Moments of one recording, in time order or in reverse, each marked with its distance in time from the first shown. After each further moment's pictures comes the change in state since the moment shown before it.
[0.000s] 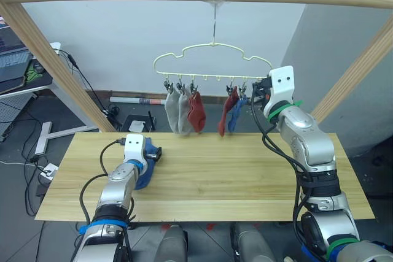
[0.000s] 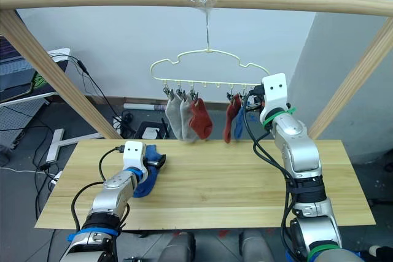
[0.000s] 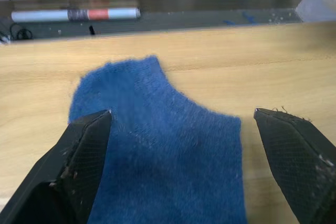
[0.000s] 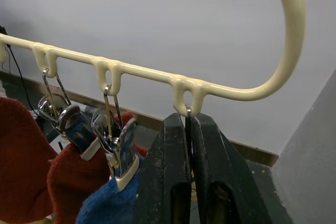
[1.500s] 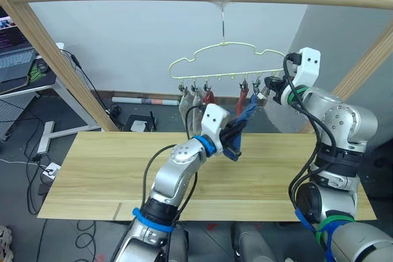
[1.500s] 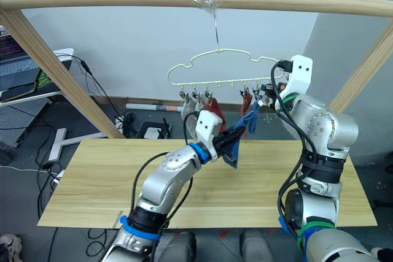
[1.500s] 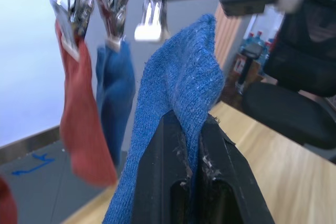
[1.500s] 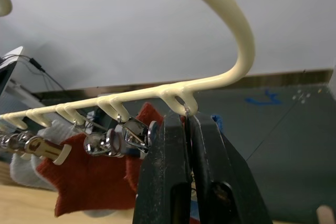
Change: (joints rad) left arm -0.103 -0.354 -0.402 -0.605 -0.055 0.165 -0.192; right arm -0.256 0.041 -0.398 -0.038 0.310 0.677 -0.156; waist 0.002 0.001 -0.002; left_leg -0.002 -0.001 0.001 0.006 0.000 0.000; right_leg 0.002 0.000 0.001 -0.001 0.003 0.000
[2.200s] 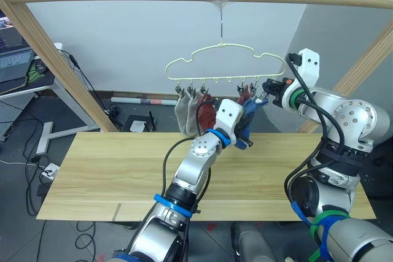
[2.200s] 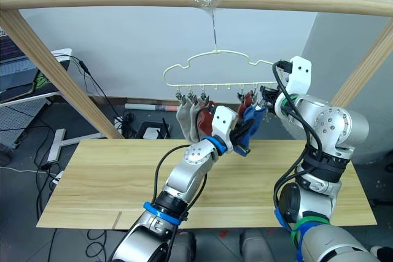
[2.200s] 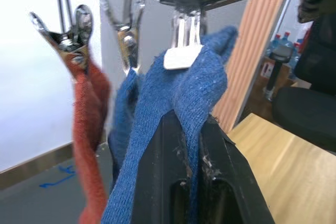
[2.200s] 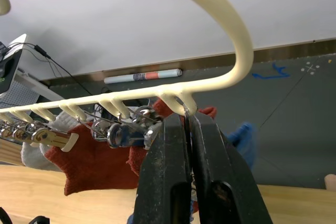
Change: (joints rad) left arm -0.101 -0.077 0.017 0.270 0.101 -0.229 0.081; right arm -0.035 0.055 -0.086 -0.084 0.021 0.190 -0.050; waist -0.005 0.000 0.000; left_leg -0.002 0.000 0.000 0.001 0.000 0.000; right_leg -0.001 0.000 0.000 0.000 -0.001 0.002
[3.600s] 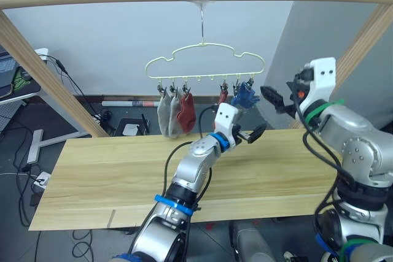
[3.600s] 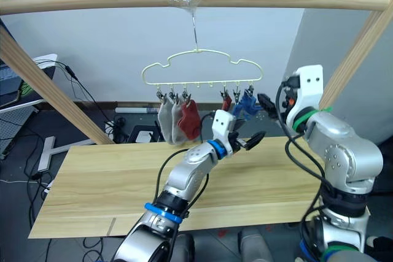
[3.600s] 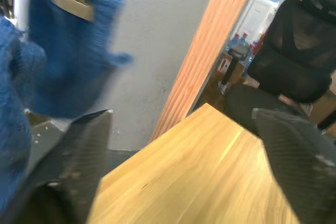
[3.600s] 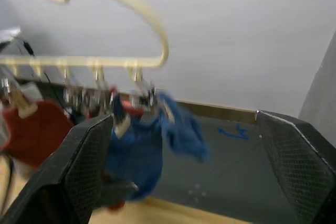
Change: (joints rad) left arm 0.044 0.045 0.056 0.014 -0.102 0.088 -0.107; right arm 0.377 -0.282 0.264 -0.262 0.023 -0.369 0.265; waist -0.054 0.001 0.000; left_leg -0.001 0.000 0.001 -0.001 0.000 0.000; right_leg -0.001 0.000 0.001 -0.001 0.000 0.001
